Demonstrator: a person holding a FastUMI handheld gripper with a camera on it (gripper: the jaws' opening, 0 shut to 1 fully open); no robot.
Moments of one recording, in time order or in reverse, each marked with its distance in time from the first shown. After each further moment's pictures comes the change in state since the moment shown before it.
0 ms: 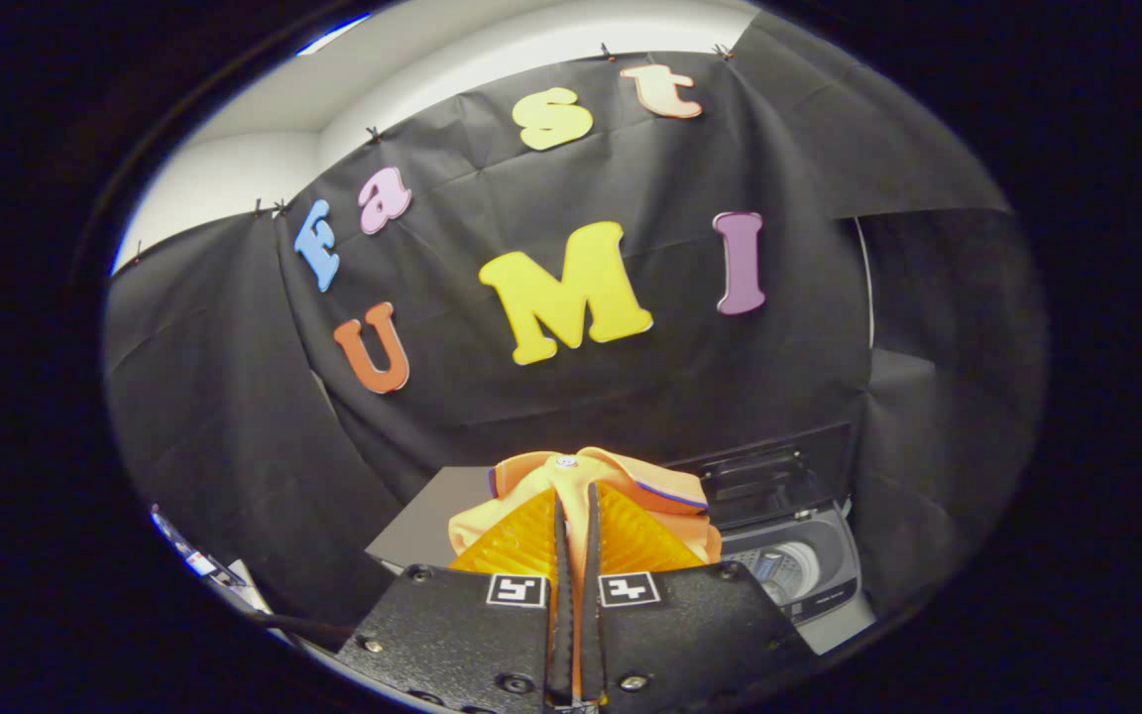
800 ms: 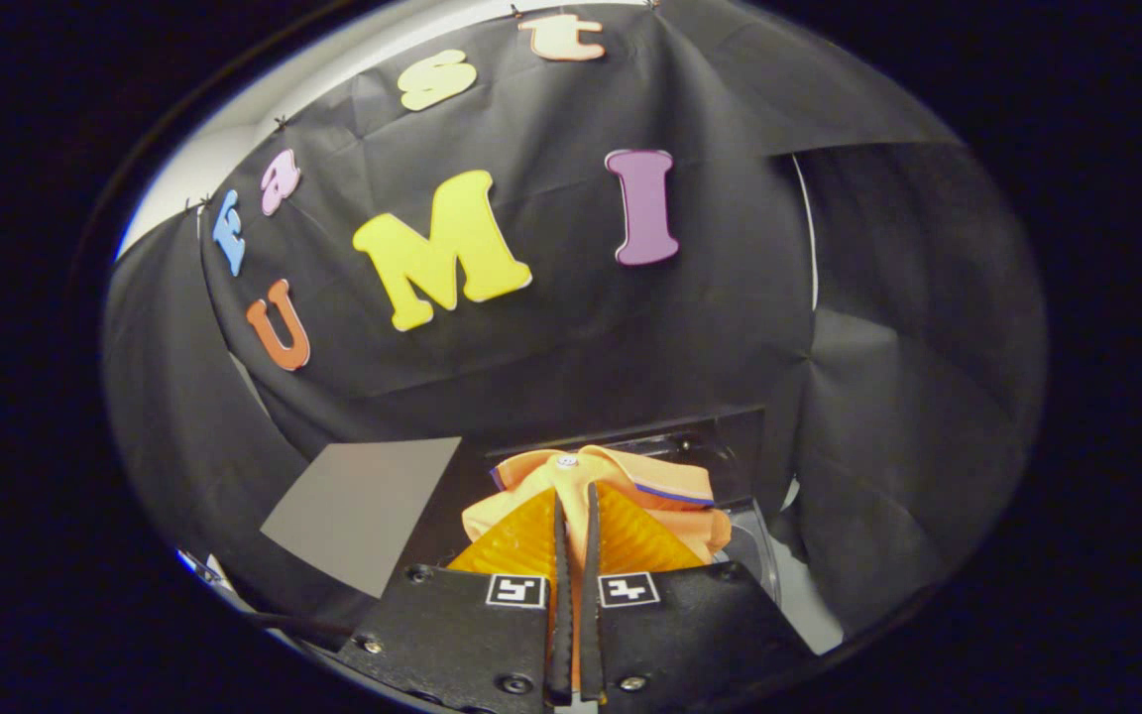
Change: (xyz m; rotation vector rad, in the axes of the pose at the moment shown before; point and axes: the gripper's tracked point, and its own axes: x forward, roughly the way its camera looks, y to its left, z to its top) arm 0.094 -0.187 -0.031 0.035 0.194 -0.102
